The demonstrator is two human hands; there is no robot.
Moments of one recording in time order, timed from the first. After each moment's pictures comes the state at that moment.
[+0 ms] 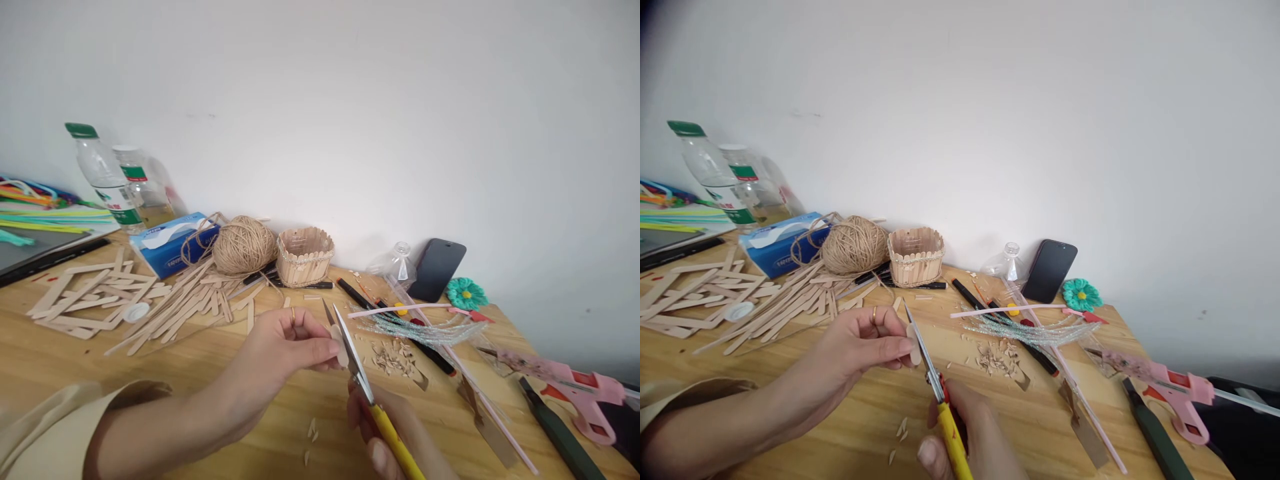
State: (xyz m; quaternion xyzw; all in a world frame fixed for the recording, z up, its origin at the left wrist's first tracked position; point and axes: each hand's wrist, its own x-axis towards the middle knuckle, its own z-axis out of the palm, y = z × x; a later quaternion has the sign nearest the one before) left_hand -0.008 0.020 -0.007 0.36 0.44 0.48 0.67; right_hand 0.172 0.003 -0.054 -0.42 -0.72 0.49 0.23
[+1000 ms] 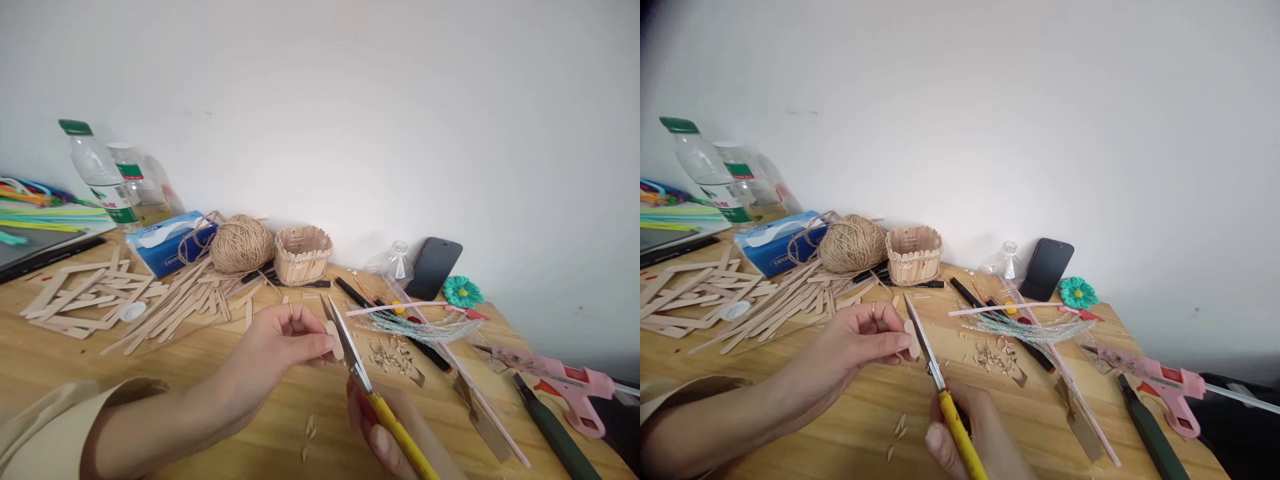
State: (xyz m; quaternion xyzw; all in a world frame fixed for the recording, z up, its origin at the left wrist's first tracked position) left_hand -0.011 0.023 -0.009 0.38 0.45 0.48 0.66; right_hand 0.185 0.012 -0.069 -0.38 -0.74 0.52 0.20
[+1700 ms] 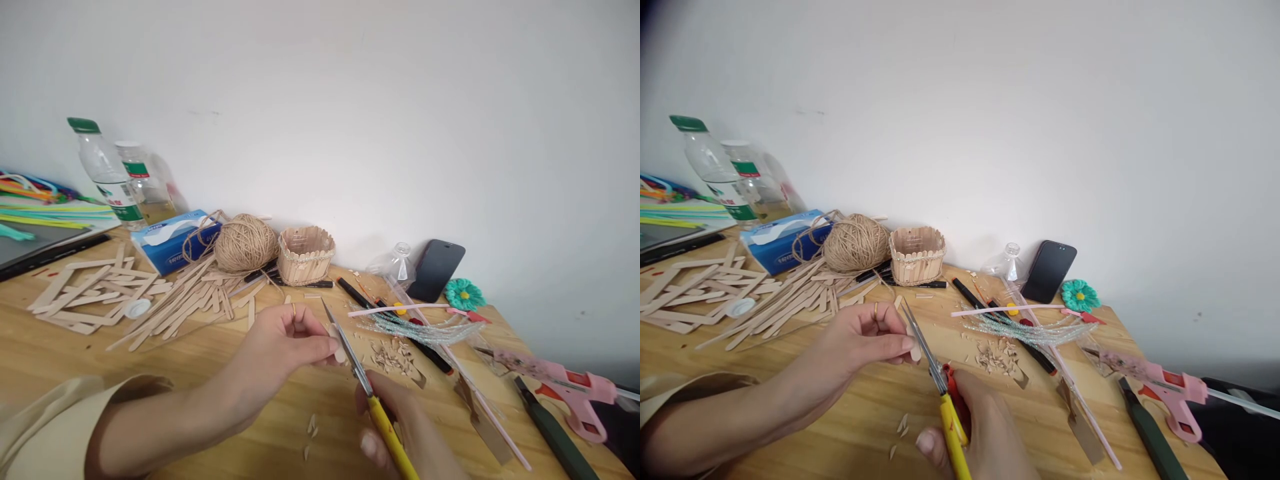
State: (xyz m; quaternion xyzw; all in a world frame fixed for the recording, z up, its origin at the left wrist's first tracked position) left_hand -0.011 0.022 -0.008 0.38 0.47 0.48 0.64; right_hand 0.174 0.009 -0.047 -0.45 -0.77 0.40 0.21
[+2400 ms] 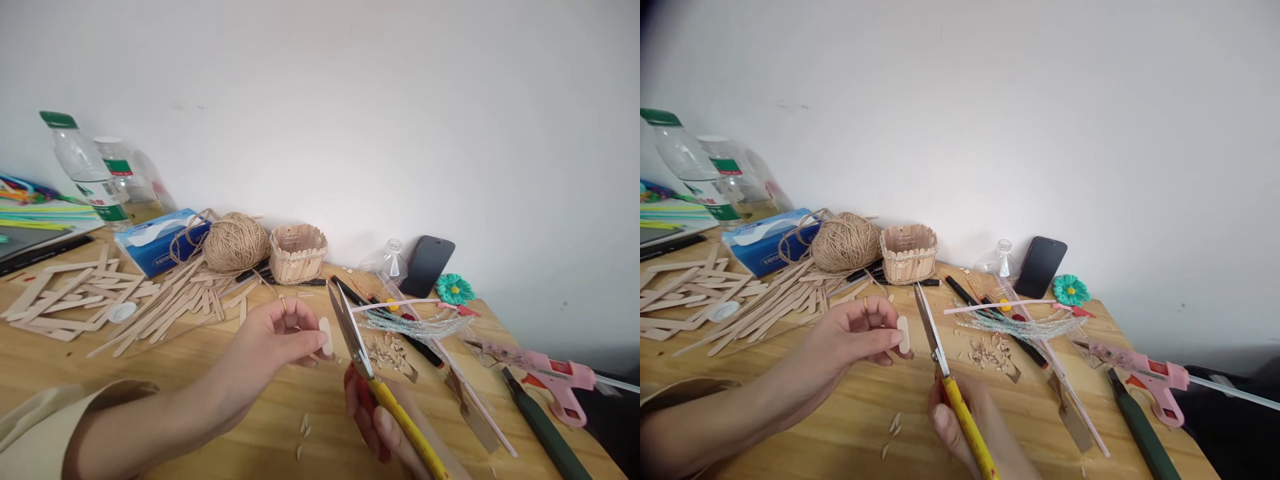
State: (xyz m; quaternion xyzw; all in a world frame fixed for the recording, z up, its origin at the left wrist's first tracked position) left_hand -0.012 0.023 -0.006 0.40 0.47 0.46 0.64; right_hand 0.181 0.007 -0.041 -0.39 -0.71 0.54 0.24
